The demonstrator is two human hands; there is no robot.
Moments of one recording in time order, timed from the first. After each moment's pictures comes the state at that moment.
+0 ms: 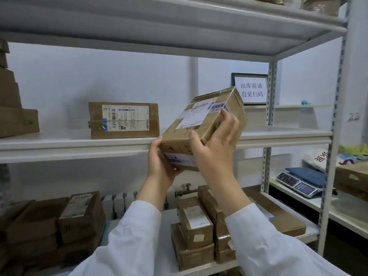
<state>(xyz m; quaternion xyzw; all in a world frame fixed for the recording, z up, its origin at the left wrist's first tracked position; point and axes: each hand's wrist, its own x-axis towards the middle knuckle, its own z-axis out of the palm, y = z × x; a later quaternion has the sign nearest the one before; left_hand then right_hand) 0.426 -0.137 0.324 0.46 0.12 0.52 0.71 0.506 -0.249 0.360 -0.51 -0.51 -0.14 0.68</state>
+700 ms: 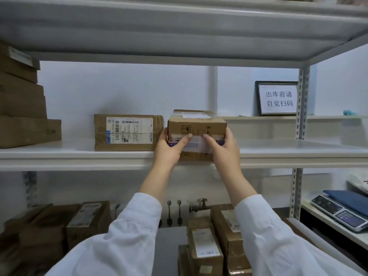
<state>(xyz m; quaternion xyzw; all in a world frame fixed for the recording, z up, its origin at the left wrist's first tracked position) 0.458 -0.109 0.381 0.61 0.34 0.64 0.32 0.591 -0.144 0.373 -0.42 -0.53 0.09 0.73</state>
